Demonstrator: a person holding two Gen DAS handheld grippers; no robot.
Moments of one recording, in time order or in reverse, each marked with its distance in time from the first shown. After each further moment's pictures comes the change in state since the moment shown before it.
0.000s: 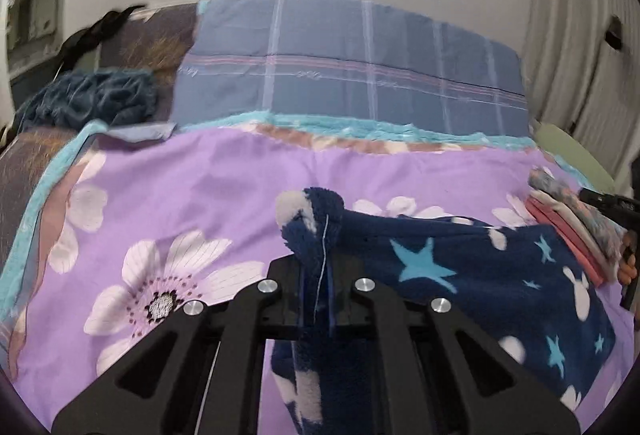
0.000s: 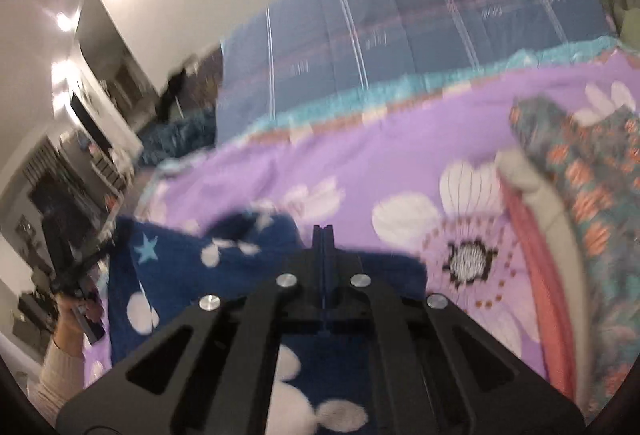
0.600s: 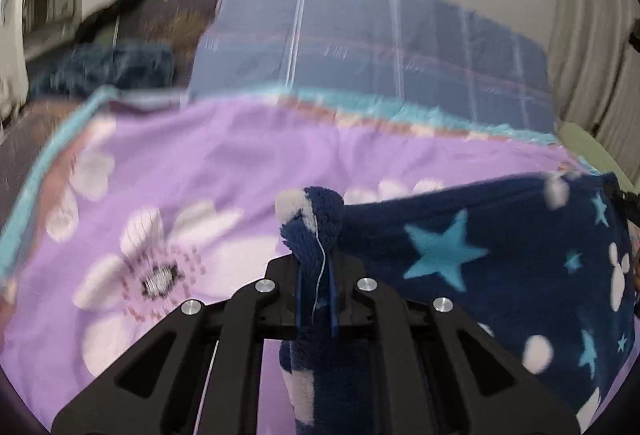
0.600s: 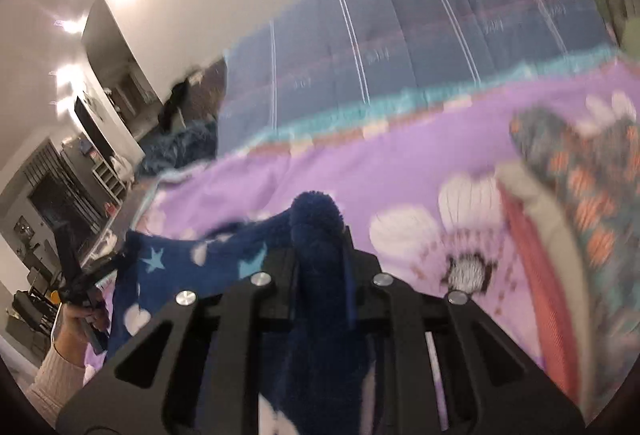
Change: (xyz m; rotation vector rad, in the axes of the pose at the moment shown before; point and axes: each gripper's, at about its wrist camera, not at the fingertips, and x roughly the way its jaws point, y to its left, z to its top) left arm 0.041 0.011 -0.027 -0.048 0.091 0.067; right arm 0.008 -0.006 -0.005 -0.039 -0.041 -0.003
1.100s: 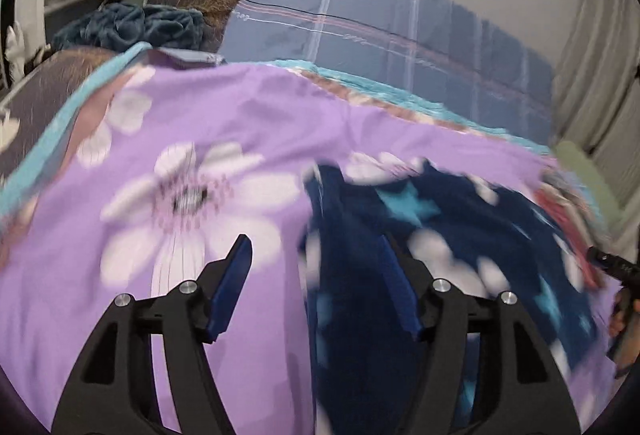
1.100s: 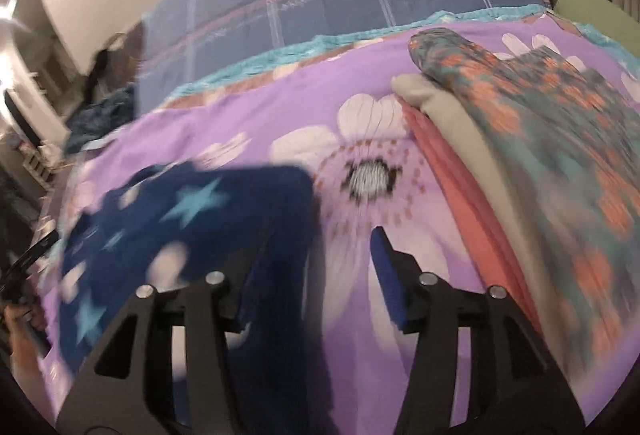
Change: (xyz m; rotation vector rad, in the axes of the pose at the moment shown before) left arm -0.093 0.022 -0.060 -0.112 -0.008 -0.050; right arm -0.033 -0.025 -0.057 0.072 0.169 -0.257
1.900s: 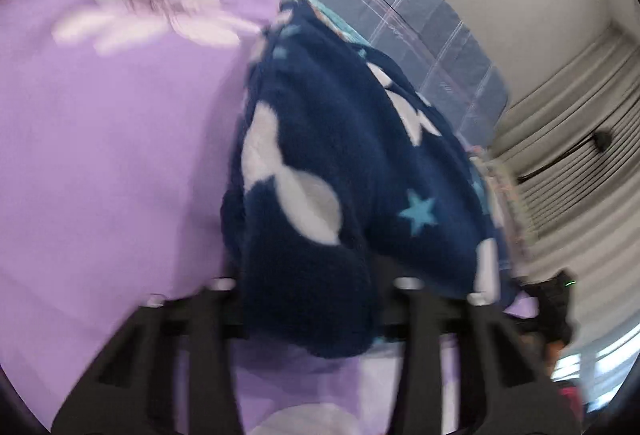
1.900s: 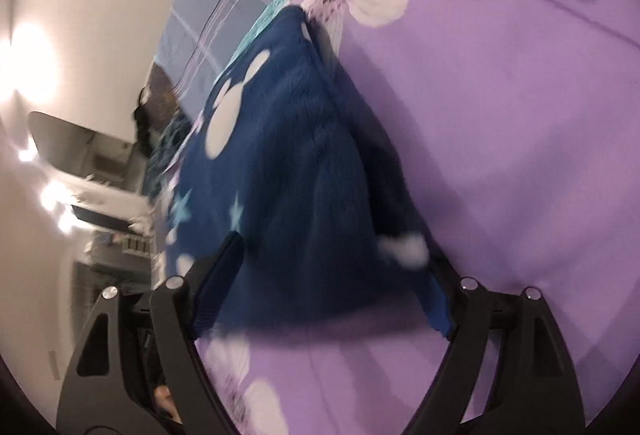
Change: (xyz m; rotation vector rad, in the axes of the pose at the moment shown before) left arm 0.006 -0.006 -0.125 -0.360 0.160 -0.325; right arm -0.037 -0.001 -0.135 0.487 0.136 0.278
